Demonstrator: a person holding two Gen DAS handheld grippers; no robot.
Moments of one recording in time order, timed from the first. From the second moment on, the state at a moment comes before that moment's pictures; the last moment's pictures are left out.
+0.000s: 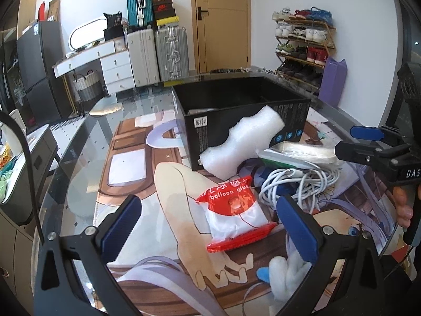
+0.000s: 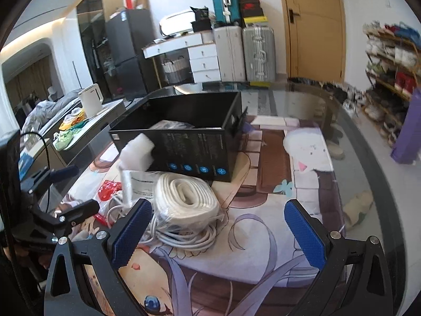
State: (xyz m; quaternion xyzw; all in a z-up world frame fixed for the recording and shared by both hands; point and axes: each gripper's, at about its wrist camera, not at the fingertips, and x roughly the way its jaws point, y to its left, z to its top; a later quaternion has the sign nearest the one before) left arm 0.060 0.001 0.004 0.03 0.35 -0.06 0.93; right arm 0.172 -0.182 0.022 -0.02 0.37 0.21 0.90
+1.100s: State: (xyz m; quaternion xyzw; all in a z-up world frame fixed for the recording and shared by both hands) left arm 0.080 0.013 -0.006 0.02 0.39 -0.08 0.92; right arm 0.204 -0.162 0.002 0.00 0.43 0.24 0.87
